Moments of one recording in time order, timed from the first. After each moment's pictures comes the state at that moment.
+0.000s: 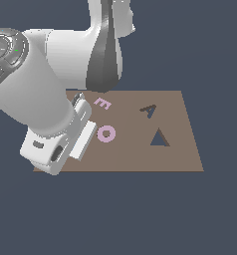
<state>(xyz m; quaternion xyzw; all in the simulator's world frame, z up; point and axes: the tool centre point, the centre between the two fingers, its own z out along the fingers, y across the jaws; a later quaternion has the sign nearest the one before) 0.068 -0.130 0.031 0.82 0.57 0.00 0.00</state>
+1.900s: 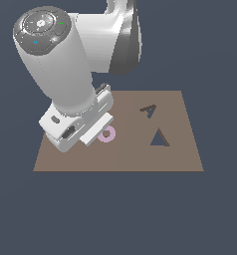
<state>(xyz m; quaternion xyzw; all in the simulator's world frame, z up) 0.025 -0.090 0.034 0.90 0.43 0.00 0.00</state>
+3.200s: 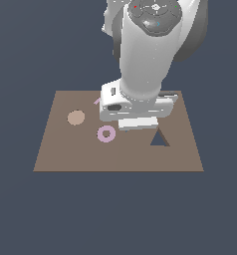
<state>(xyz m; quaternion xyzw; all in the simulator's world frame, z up) -0.005 0.046 0.038 1.00 0.04 0.00 0.00</state>
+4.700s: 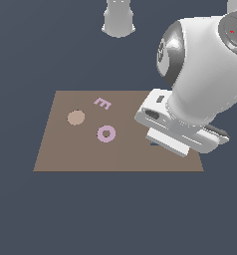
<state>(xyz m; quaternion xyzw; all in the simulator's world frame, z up) 0.053 0.140 0.040 0.97 -0.26 0.00 0.00</state>
